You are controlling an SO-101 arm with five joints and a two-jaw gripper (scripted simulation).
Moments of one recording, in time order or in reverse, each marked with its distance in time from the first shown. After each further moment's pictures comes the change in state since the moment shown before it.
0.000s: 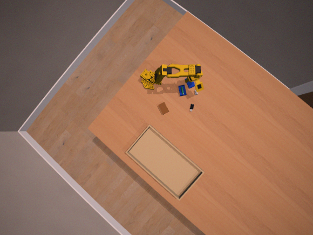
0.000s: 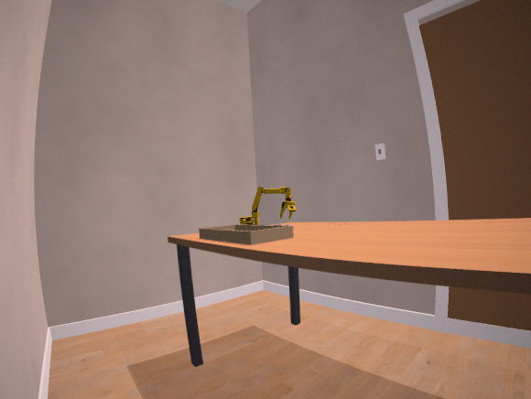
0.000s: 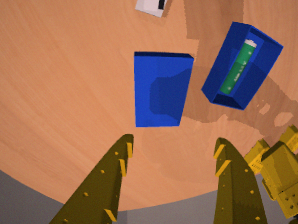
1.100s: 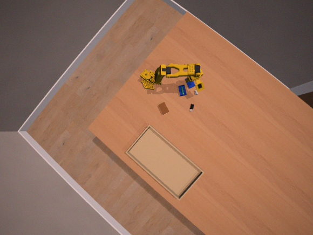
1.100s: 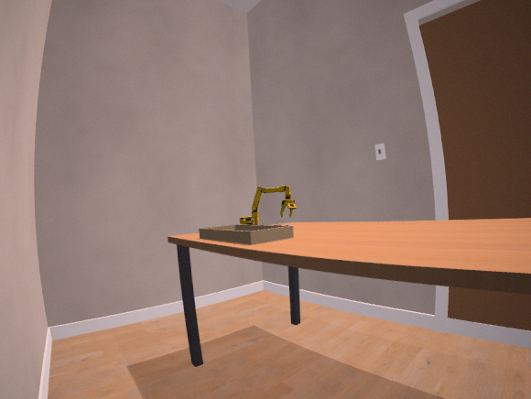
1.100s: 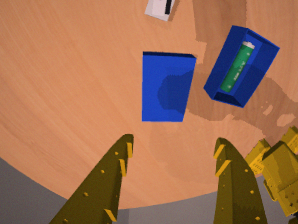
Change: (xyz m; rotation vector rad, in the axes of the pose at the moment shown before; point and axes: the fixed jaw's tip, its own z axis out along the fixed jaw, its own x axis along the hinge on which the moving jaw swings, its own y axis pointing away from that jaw) arm -0.001 0.003 -0.011 -0.042 -0.017 0.000
